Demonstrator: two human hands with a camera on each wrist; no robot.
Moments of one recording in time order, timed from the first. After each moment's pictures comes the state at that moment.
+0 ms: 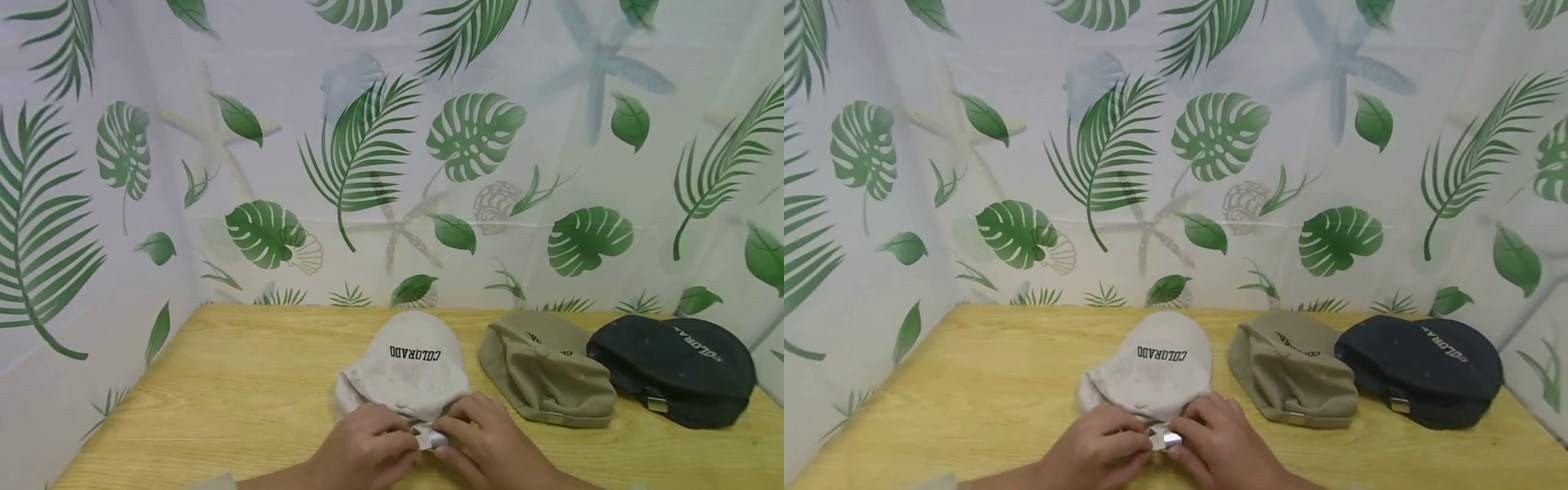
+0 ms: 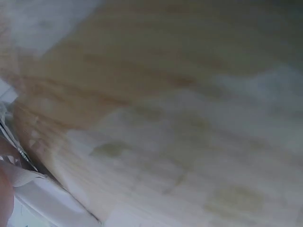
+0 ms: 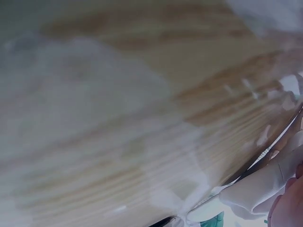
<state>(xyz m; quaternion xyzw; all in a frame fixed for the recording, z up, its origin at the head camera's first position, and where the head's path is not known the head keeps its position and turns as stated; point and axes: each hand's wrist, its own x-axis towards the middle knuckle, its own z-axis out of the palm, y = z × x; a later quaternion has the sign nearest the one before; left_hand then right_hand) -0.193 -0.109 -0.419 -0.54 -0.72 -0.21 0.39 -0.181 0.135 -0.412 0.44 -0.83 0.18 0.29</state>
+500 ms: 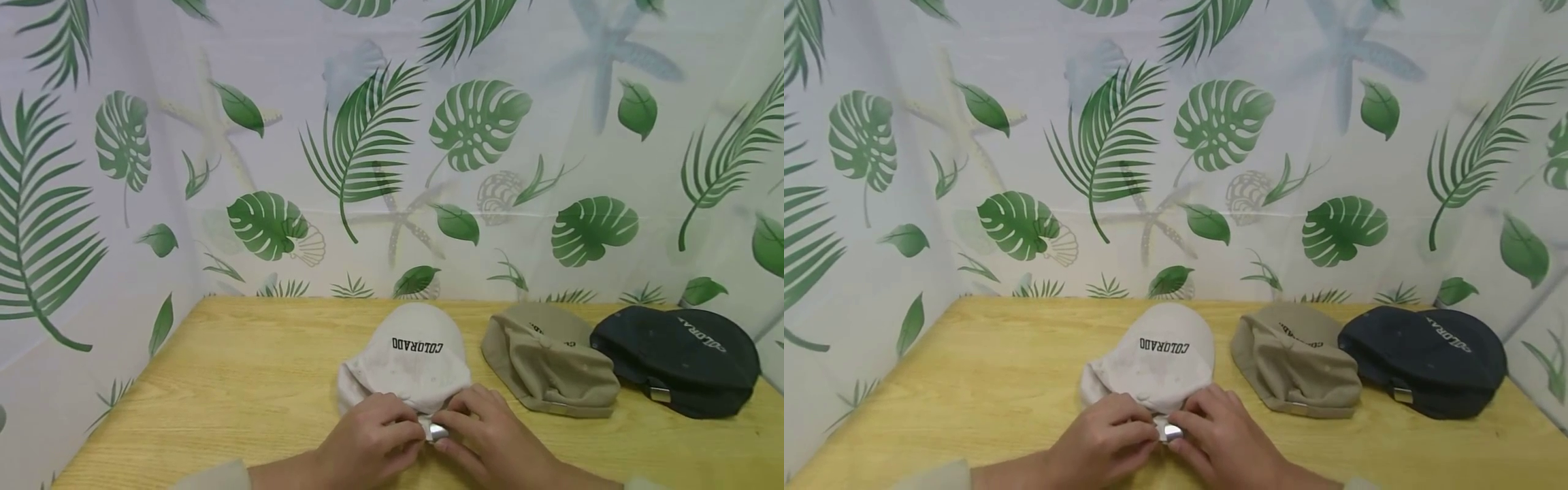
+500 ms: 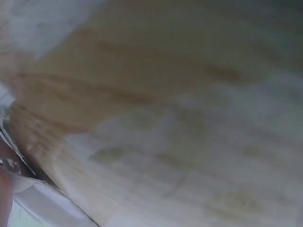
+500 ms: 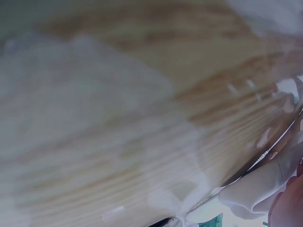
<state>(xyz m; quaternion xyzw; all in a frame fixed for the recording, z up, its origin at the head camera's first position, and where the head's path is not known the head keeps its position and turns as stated) -0.191 -0.105 -0.420 -0.54 -0.72 -0.22 0.38 -0.177 0.131 -0.414 0.45 -0.82 0.21 0.29</state>
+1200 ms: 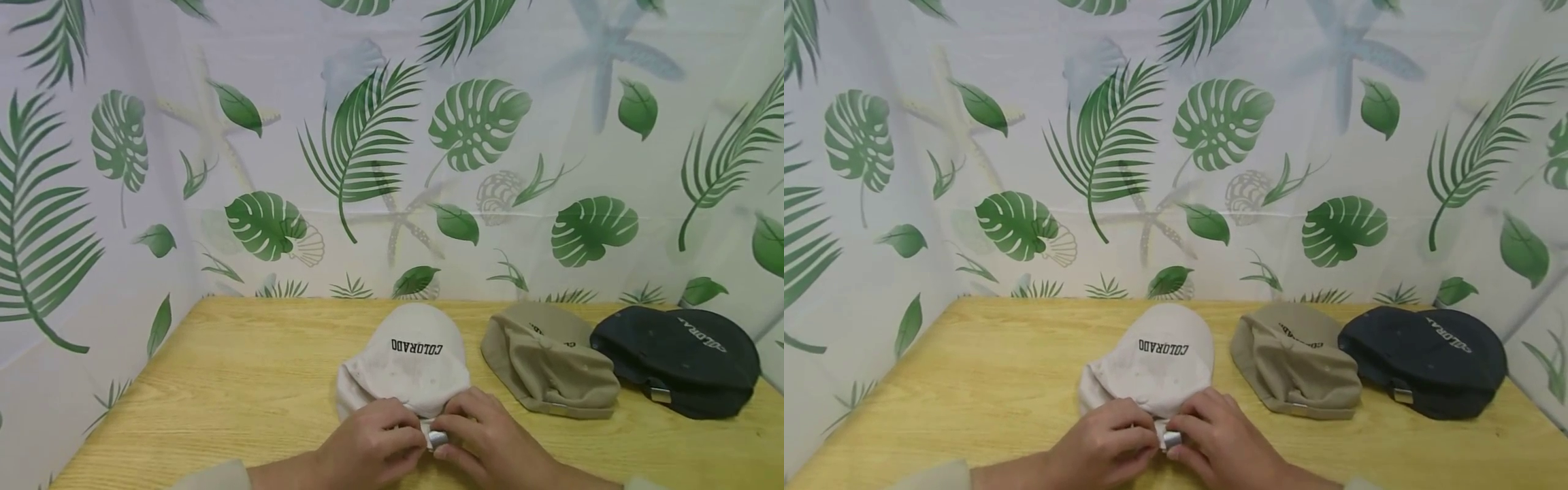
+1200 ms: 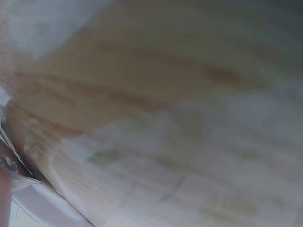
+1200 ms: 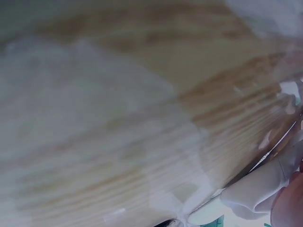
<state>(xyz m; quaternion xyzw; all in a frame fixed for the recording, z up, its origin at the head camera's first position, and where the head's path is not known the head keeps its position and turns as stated) -0.194 -0.105 -0.421 -0.57 -0.70 -0.23 0.36 -0.181 0.132 -0.414 0.48 -0.81 0.23 0.26</state>
